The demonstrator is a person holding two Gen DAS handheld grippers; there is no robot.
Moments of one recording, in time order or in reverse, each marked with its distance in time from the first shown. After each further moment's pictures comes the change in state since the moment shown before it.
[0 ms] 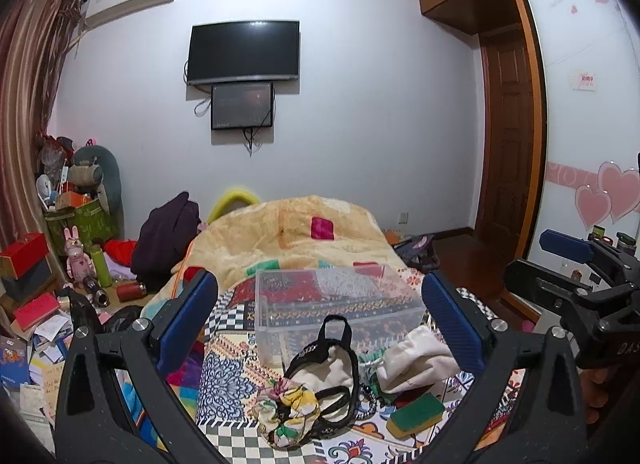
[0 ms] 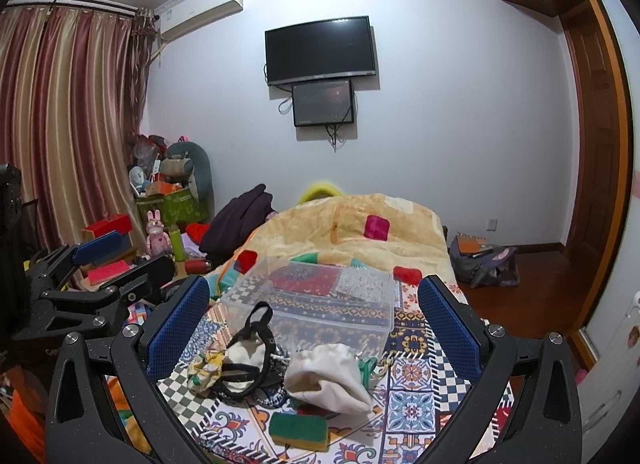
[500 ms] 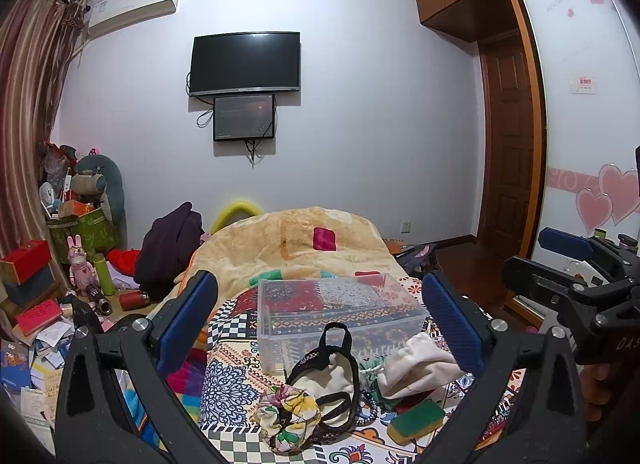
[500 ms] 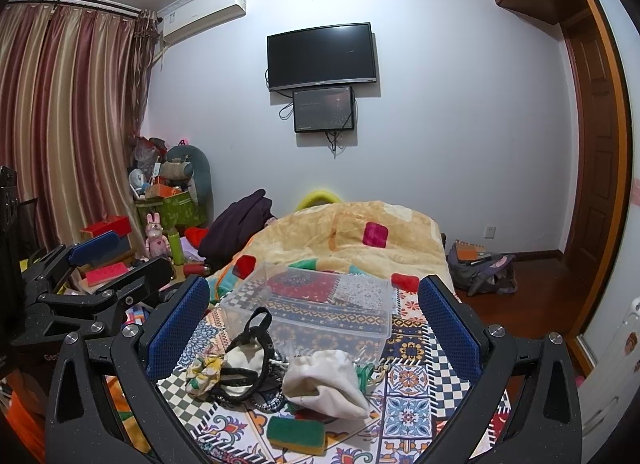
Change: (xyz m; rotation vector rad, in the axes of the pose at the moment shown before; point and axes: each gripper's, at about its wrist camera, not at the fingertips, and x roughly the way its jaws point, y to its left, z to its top) left arm -0.009 0.000 0.002 0.008 -0.053 0.010; right arm -0.005 0.002 0.003 -0.017 -0.033 -0.002
